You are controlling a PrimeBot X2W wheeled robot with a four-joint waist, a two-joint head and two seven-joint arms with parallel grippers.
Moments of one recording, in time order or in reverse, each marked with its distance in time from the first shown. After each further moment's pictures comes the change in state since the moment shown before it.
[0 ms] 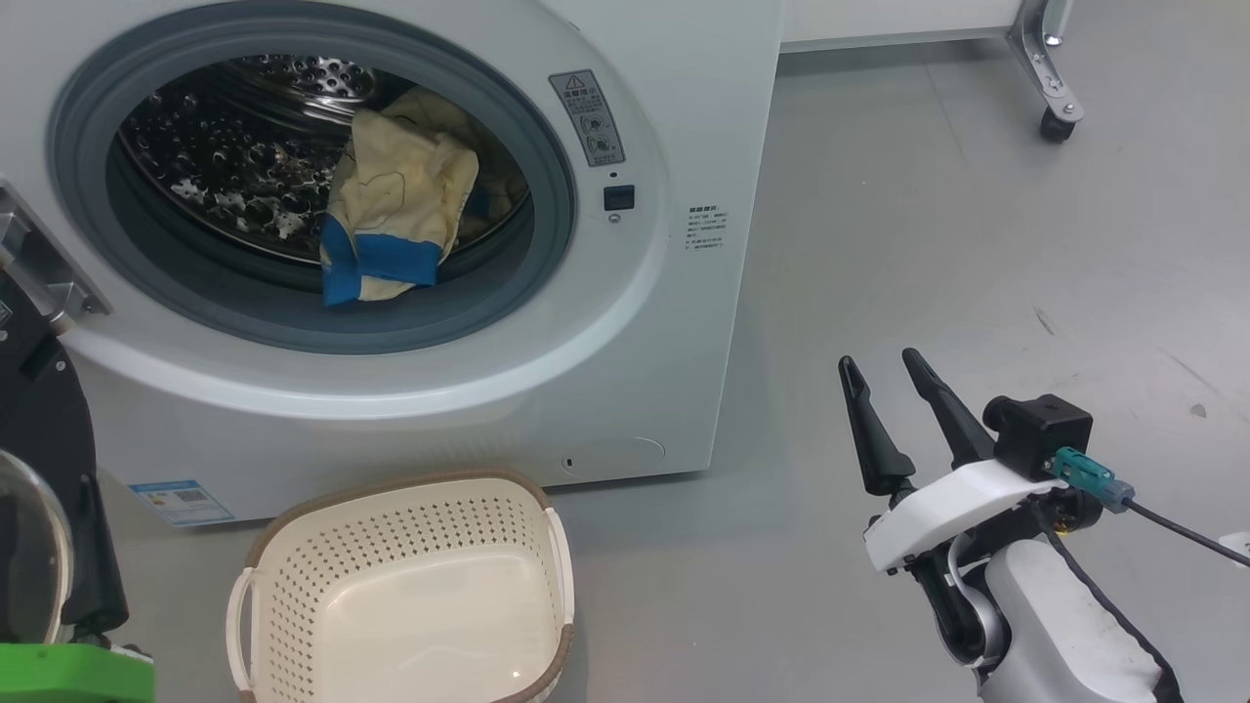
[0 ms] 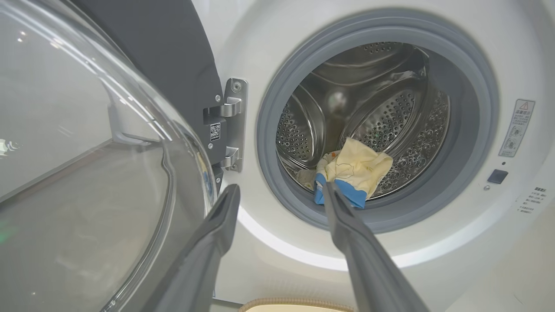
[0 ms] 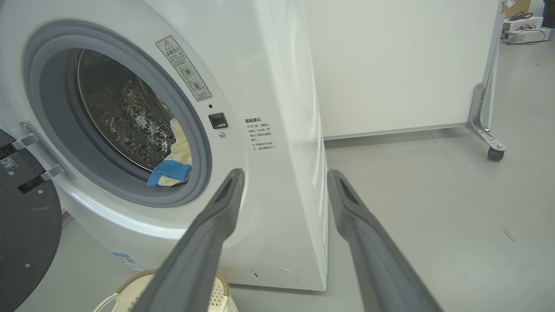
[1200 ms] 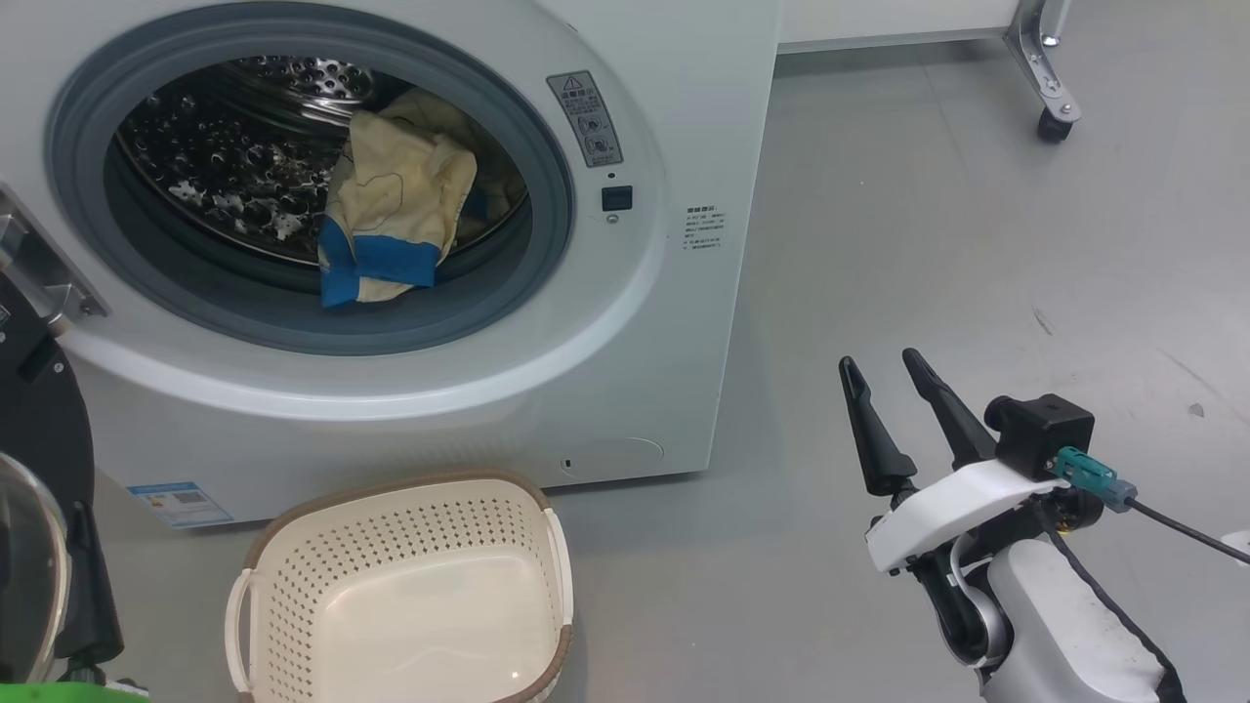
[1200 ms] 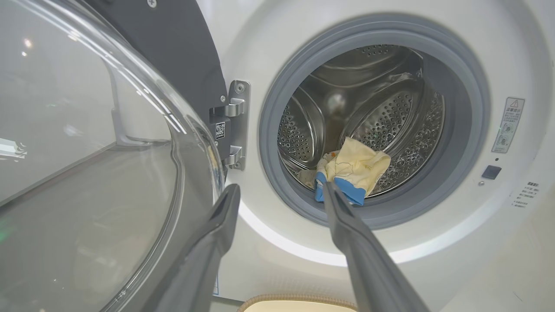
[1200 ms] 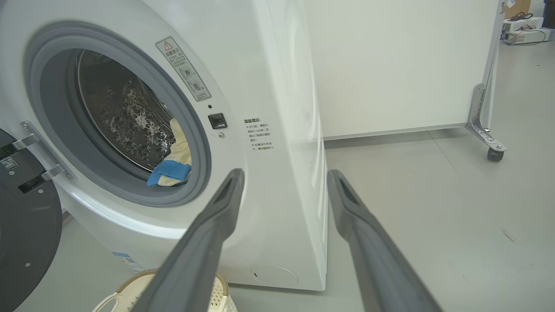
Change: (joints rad) left arm 0.087 -0.038 0.077 -0.065 0.054 -0.033 0.000; right arm -0.001 -0.008 0.004 0.000 0.006 0.005 0.000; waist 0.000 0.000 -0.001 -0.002
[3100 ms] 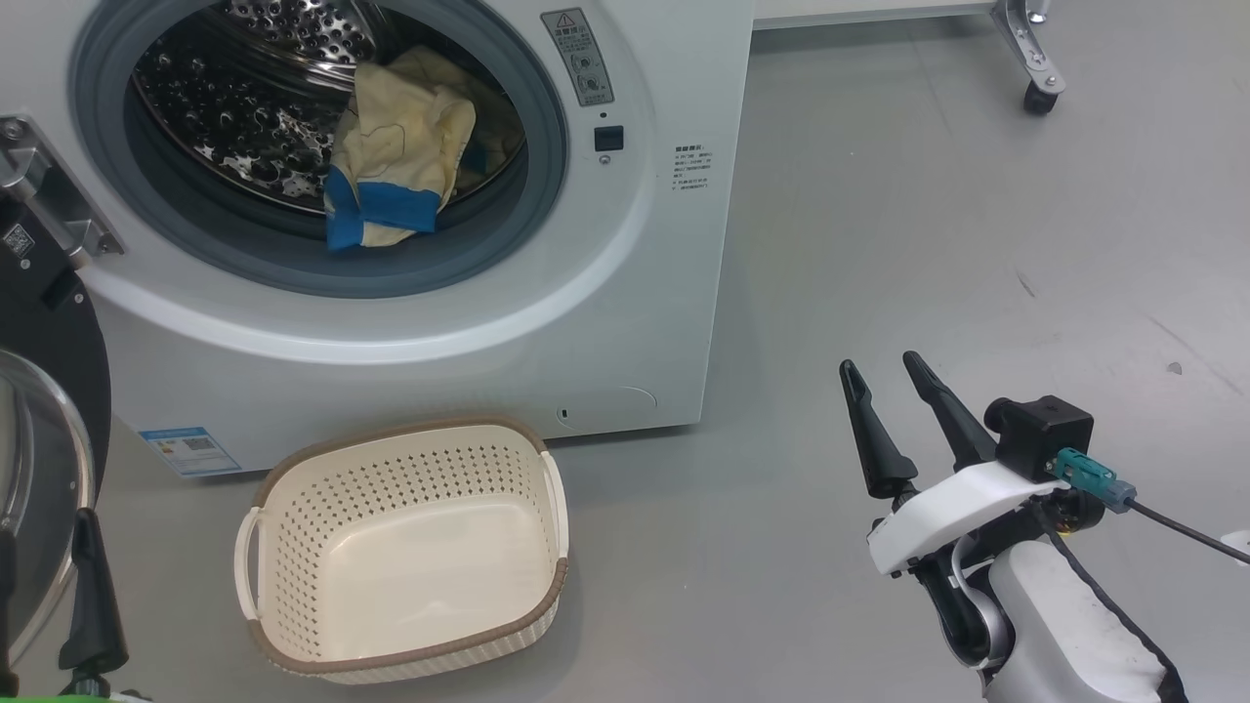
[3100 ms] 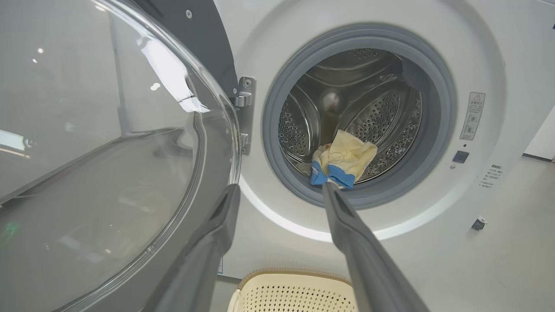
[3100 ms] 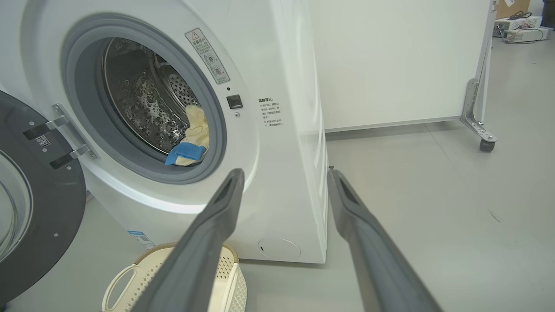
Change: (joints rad) left arm 0.017 -0.037 0.037 -0.005 0.034 -0.040 0.000; right arm -0.001 -0.007 0.007 0.007 0.001 0.003 0.000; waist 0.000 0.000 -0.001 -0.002
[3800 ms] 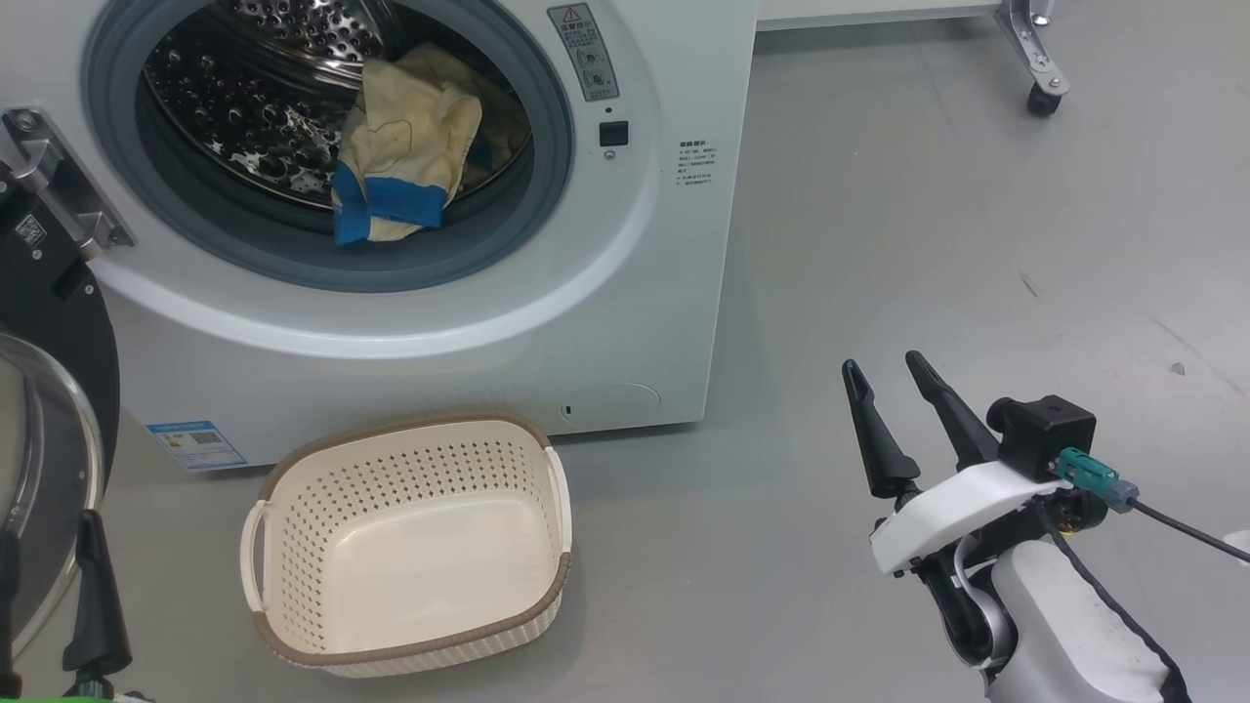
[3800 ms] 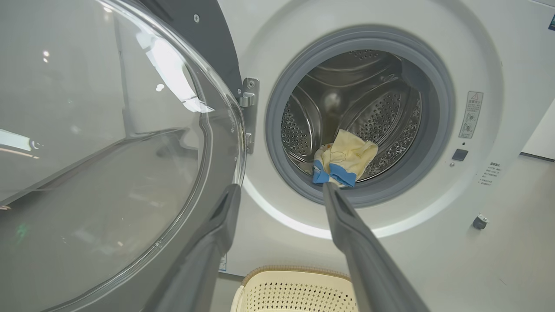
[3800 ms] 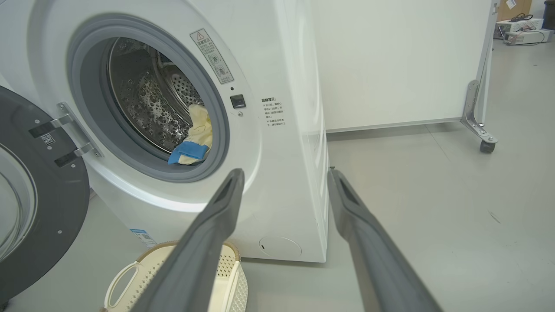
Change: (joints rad) left arm 0.000 -0.009 0.005 0.003 0.016 -0.006 0.000; right arm 0.000 -0.004 0.000 0.000 0.000 0.000 0.000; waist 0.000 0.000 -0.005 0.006
